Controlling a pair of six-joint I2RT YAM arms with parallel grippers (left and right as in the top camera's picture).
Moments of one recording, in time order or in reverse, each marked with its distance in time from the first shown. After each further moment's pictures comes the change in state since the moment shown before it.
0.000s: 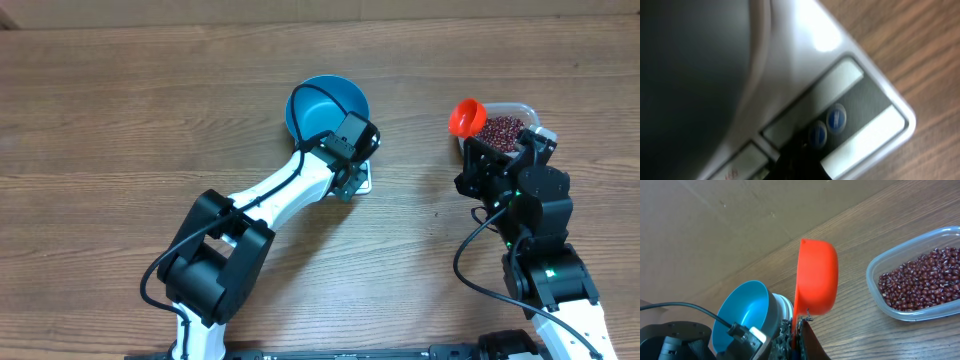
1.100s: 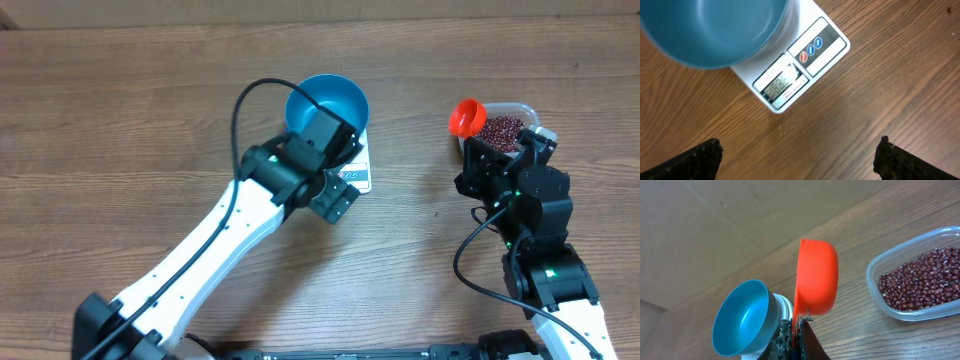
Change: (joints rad) left arm 0.001 -0.455 0.014 -0.392 0.013 -0.003; right arm 0.000 0.000 0.000 0.000 0.000 -0.001
